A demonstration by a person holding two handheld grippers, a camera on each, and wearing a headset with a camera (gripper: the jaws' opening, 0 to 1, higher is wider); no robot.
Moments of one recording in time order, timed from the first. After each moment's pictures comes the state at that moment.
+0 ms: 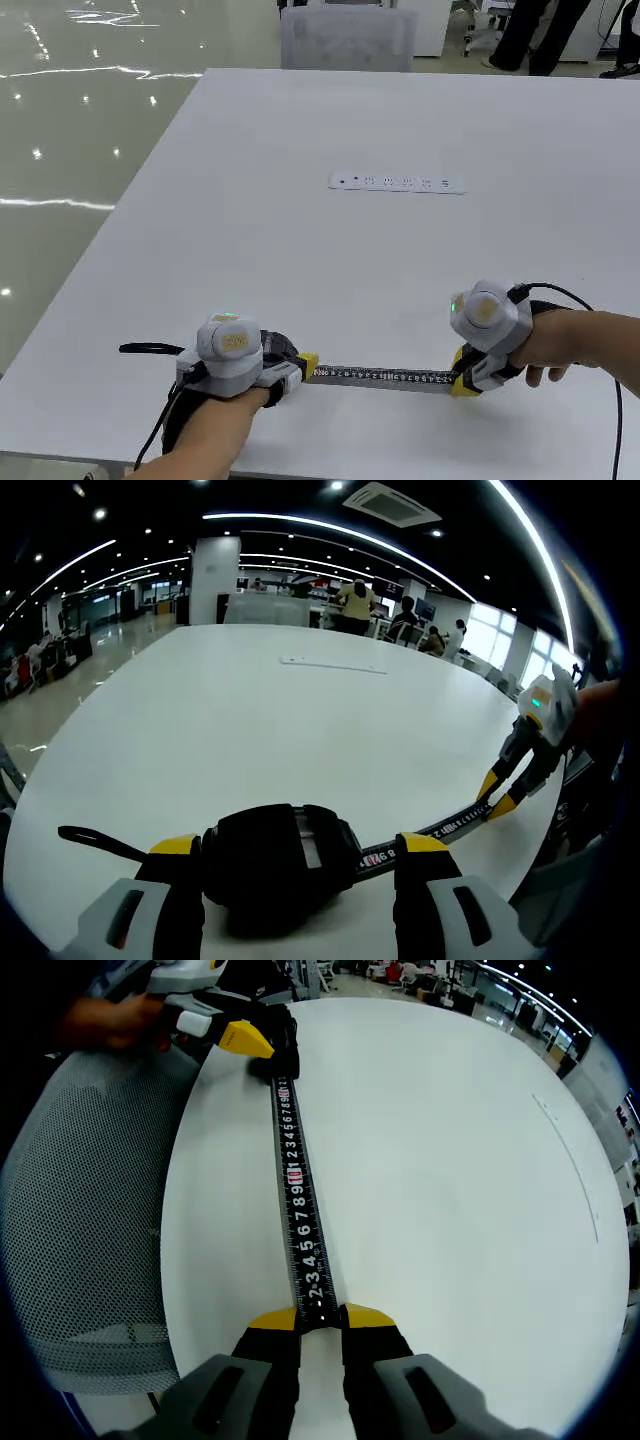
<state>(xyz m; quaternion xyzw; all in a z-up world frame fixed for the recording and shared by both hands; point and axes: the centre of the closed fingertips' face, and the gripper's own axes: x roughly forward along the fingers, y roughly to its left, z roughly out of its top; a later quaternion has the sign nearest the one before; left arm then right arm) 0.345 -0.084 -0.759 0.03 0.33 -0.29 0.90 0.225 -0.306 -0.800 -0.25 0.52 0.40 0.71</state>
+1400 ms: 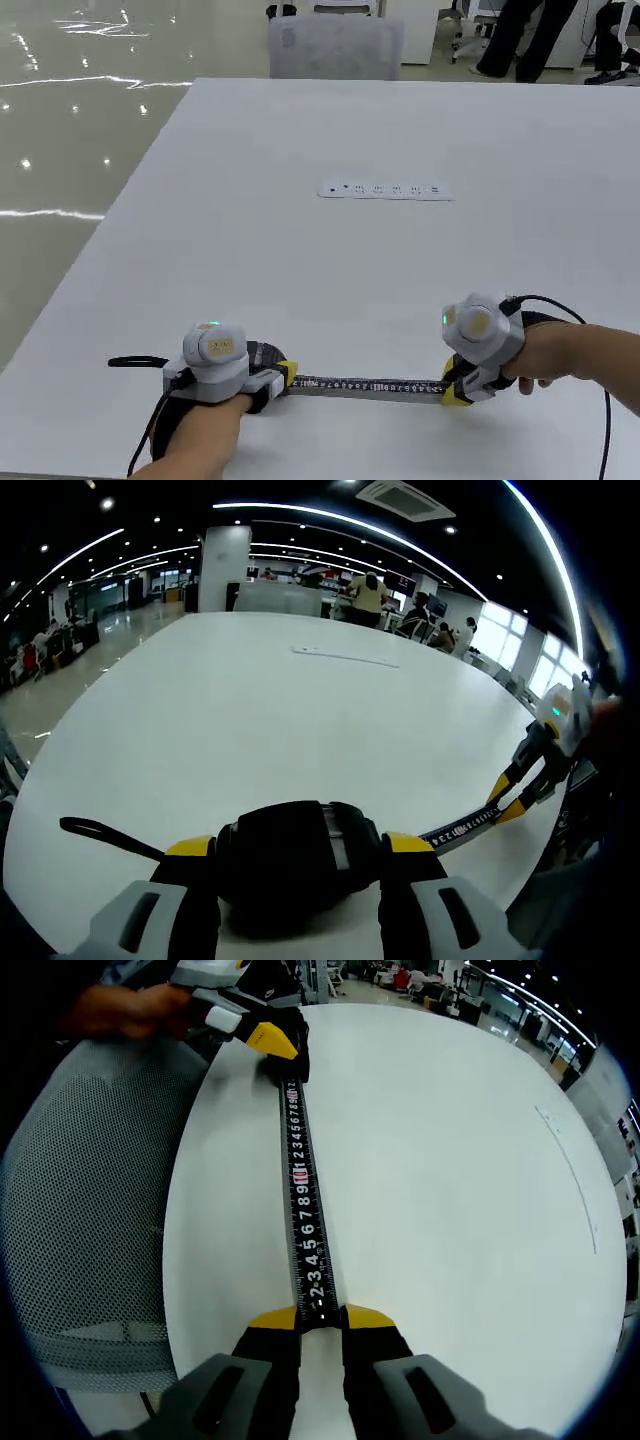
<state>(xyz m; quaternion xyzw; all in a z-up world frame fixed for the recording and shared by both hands) 0.351 -0.075 -0.767 0.02 0.36 -0.27 0.89 0.222 -0.303 -0.800 -0.26 0.50 0.41 0.72</state>
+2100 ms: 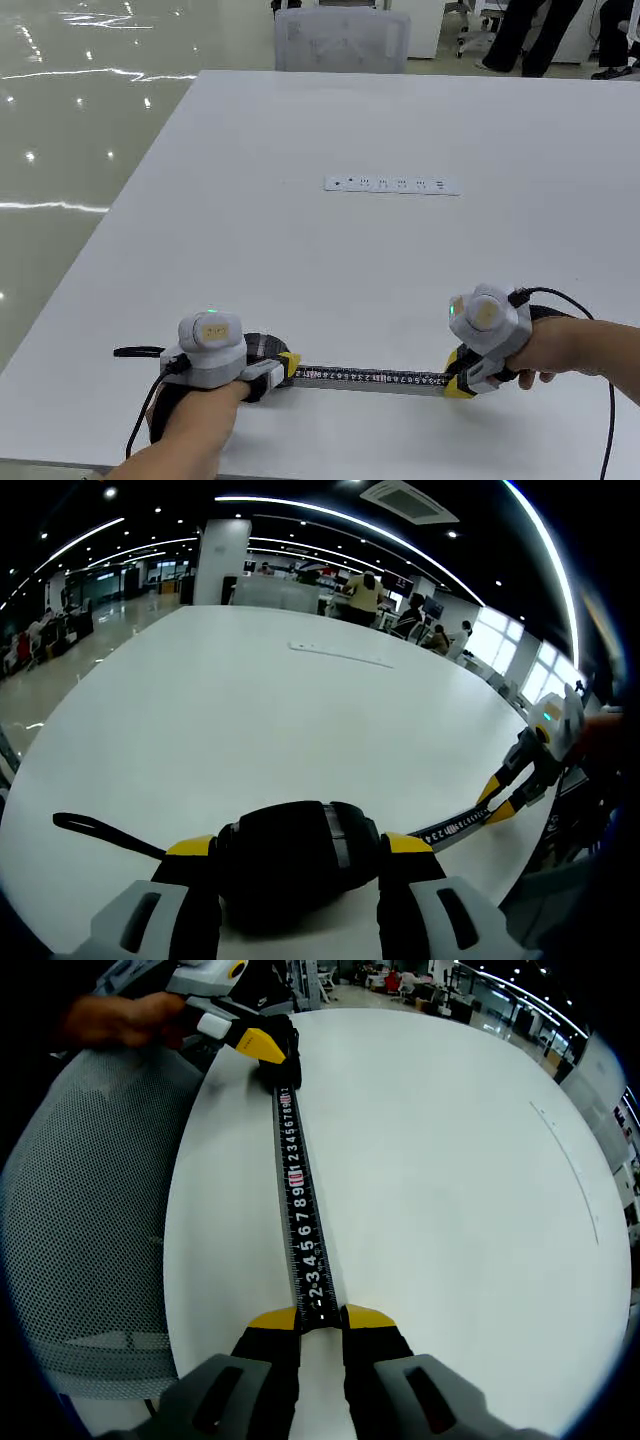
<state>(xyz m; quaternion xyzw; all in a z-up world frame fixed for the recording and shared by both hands) 0.349 -0.073 -0.765 0.00 0.37 -0.29 0.88 0.225 -0.302 -0.799 -0.24 0.50 0.41 0.73</state>
